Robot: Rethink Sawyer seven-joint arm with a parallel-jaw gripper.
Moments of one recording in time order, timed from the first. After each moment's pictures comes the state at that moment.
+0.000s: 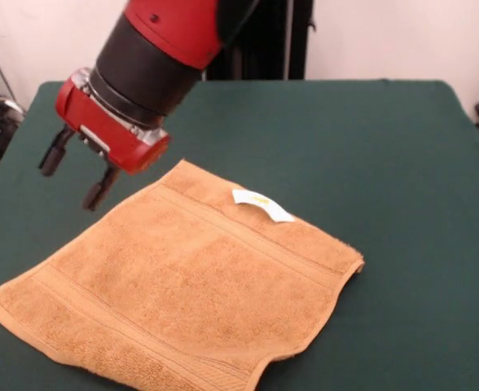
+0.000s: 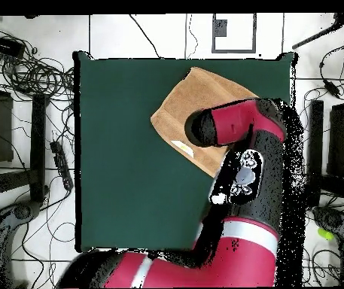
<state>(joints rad) -0.10 -0.37 -0.26 1.09 -0.55 0.66 2.42</state>
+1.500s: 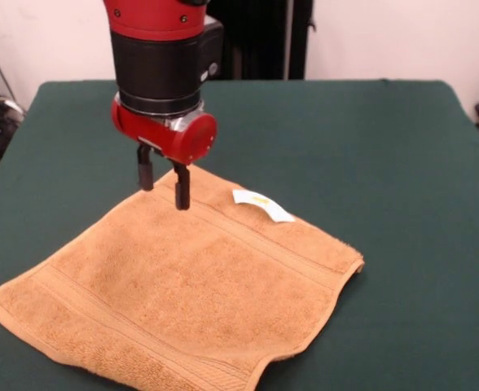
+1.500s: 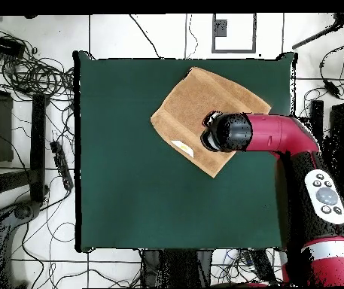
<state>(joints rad) -0.50 -0.54 0.31 1.39 -0.46 0.69 2.42</state>
